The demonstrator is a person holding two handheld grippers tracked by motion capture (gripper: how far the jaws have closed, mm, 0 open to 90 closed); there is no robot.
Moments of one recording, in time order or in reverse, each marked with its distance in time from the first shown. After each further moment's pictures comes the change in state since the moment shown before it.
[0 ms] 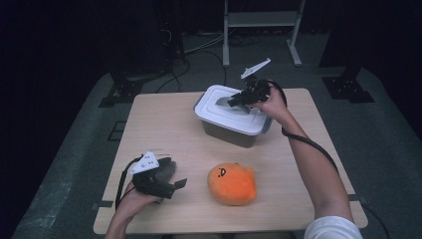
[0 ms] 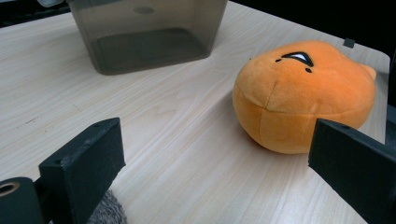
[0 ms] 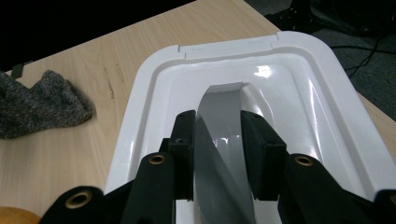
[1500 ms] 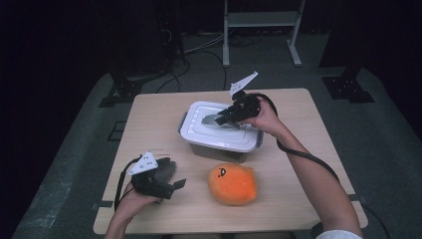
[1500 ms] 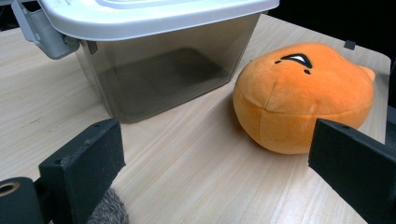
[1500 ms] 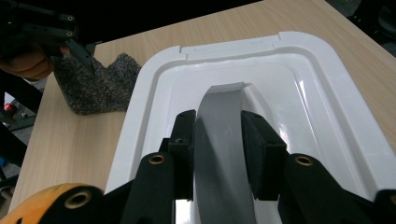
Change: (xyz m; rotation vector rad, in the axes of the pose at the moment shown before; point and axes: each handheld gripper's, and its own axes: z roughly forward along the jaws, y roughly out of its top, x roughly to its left) left arm -0.001 0.000 -0.003 -0.007 0.006 -0.002; right arm 0.065 -0.002 0.015 0.020 0.158 -0.114
